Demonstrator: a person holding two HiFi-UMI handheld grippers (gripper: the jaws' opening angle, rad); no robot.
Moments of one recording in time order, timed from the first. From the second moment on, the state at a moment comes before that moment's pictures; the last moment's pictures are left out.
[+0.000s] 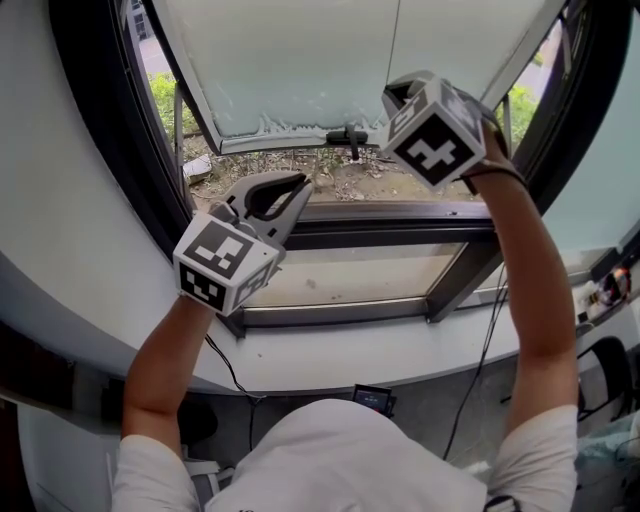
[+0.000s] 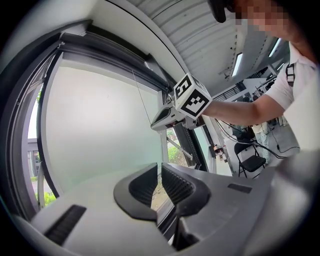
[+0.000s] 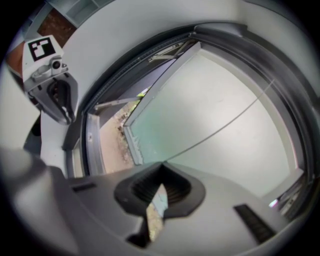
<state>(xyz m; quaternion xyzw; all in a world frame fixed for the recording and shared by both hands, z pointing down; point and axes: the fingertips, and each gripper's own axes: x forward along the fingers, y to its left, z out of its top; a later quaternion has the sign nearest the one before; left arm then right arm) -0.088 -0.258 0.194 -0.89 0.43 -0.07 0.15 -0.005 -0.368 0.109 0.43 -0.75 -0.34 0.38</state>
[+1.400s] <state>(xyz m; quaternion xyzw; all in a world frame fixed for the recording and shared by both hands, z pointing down) -0.095 -0.253 0.200 -0.88 0.44 -0.09 0.16 0.013 -0.352 0.232 0.40 -0.69 -0.36 0.48</state>
